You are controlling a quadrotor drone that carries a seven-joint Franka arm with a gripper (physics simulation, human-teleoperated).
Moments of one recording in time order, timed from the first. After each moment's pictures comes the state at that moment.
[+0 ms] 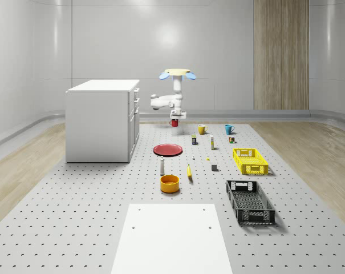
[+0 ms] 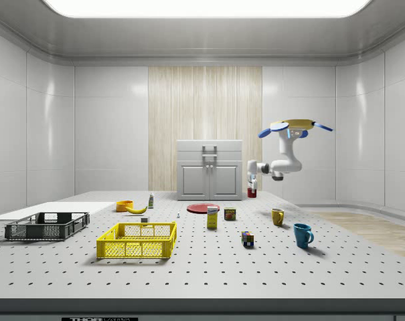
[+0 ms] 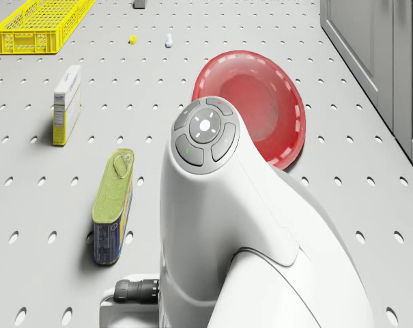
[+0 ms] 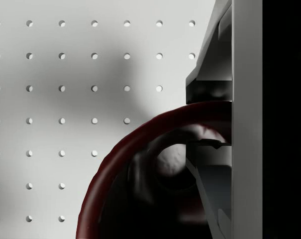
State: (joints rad) arm -1.15 -1.39 1.46 -2.89 -1.72 1.43 1.68
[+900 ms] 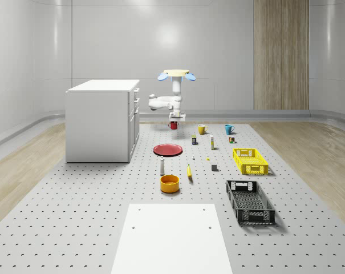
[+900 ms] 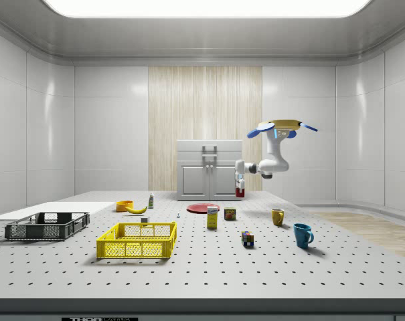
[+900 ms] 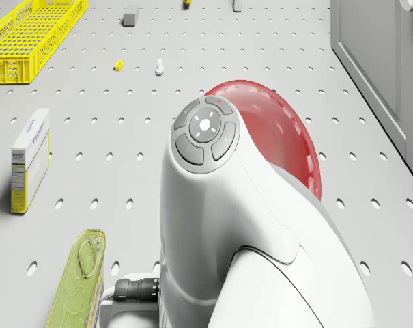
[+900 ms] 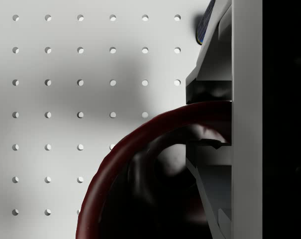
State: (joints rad) arm -1.16 -1.46 1.47 -2.88 -1.69 1.49 1.69
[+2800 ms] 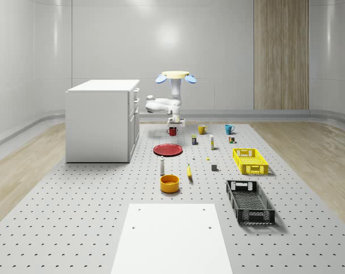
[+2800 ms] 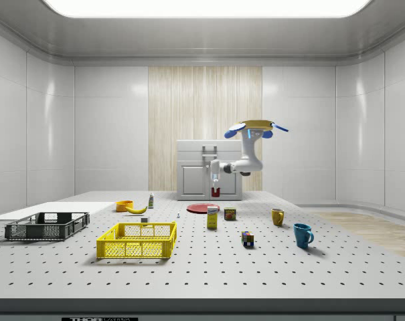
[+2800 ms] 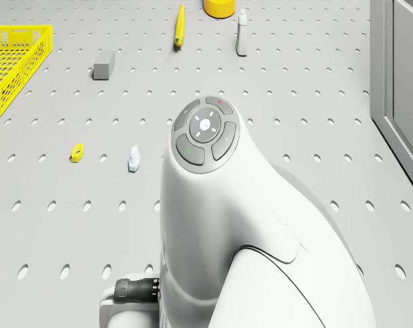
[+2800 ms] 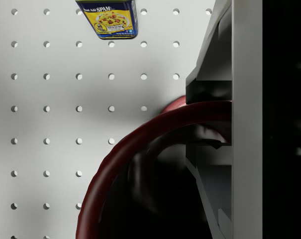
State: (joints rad) arm -1.17 -1.54 1.48 -2.88 -1.66 1.57 1.70
